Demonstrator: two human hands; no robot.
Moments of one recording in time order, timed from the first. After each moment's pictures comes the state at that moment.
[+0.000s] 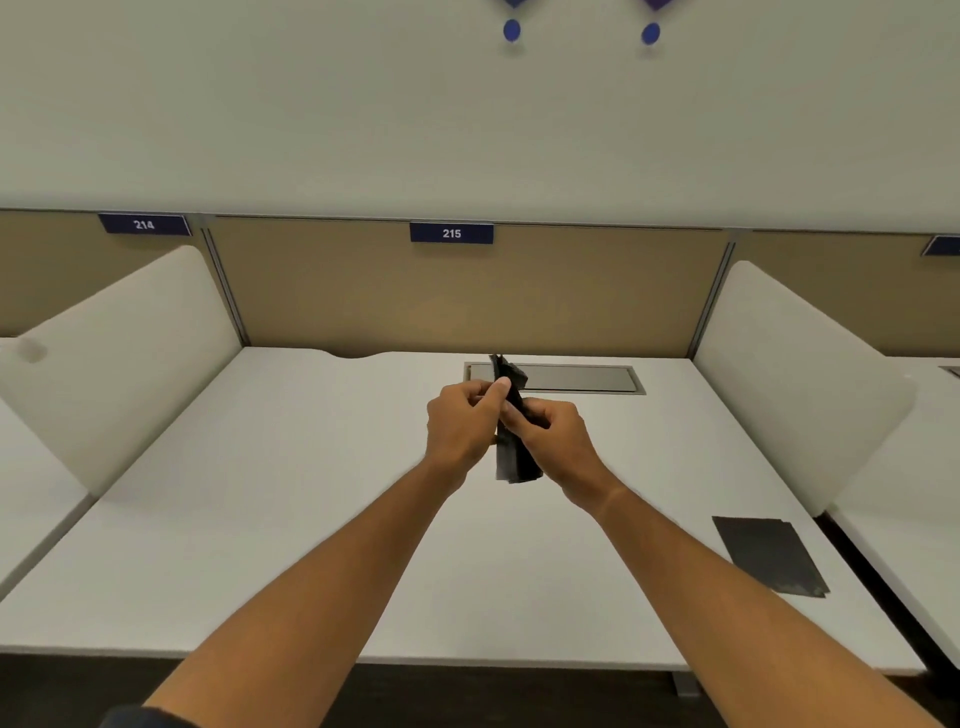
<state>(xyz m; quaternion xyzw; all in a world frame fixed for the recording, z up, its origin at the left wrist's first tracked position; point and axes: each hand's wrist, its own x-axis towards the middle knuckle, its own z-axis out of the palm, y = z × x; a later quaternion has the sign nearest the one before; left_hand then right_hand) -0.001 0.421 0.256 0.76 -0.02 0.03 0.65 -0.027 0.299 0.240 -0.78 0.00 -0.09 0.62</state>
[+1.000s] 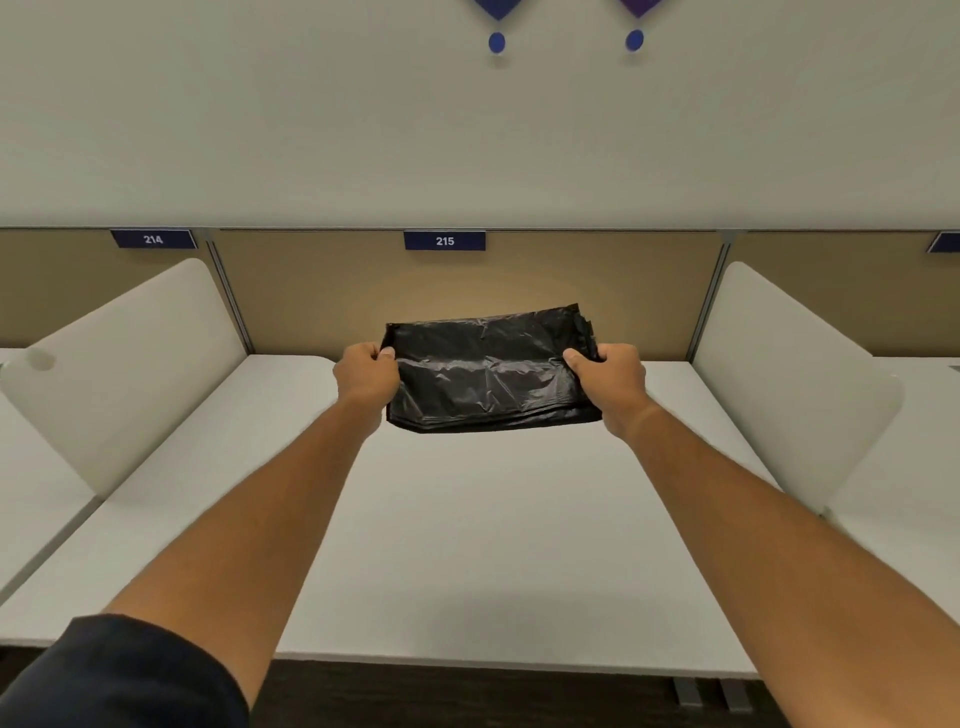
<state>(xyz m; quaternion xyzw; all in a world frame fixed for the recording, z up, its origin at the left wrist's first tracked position) 0.049 0.464 0.290 0.81 0.14 0.13 0.55 0.015 0.203 0.284 -0.78 0.16 -0.18 0.57</state>
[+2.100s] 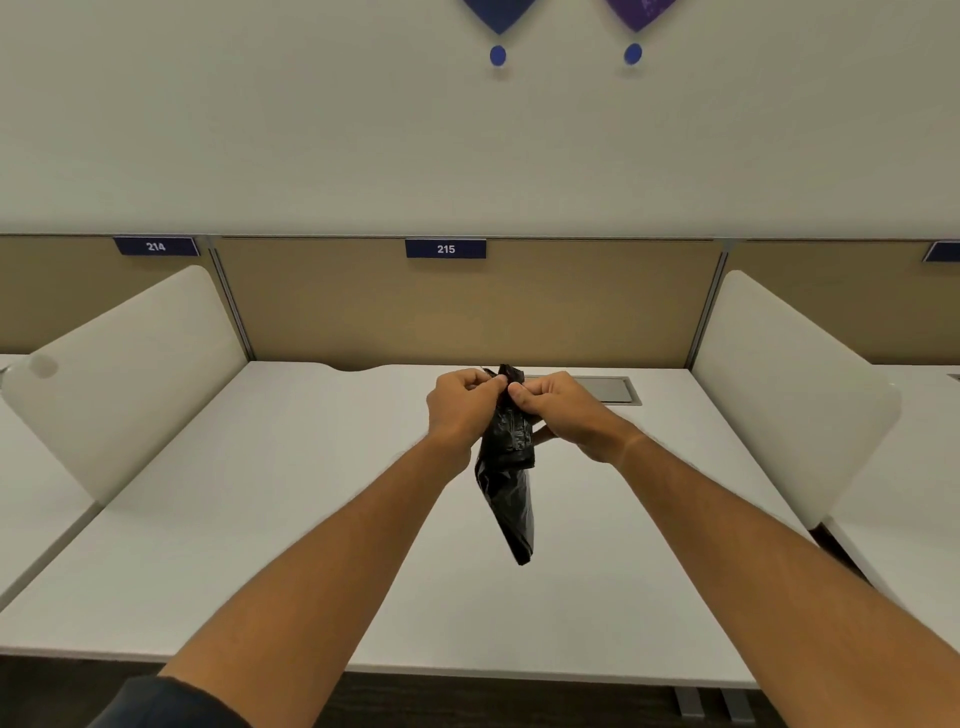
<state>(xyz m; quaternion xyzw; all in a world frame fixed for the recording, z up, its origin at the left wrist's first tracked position) 0.003 0.382 0.283 0.73 0.04 0.02 0.68 -0.008 0.240 0.287 -0.81 -0.08 0.06 0.59</state>
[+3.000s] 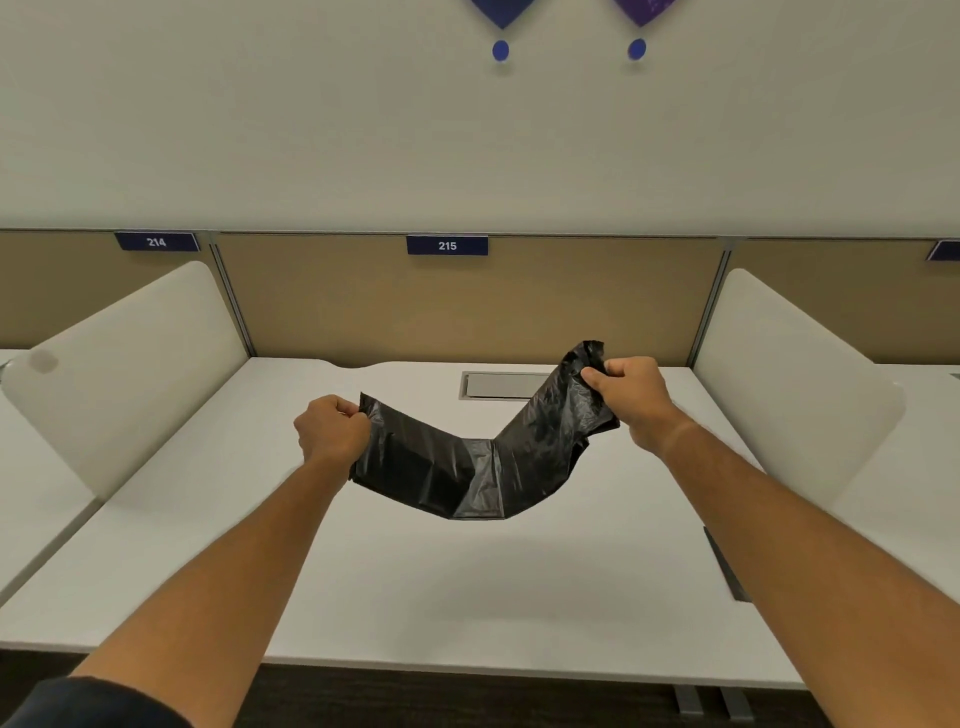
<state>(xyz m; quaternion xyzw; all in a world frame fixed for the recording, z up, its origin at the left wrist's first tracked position) 0.029 0.504 0.242 0.84 0.20 0.16 0.47 0.011 0.180 0.275 -0.78 0.13 -0.13 0.59</state>
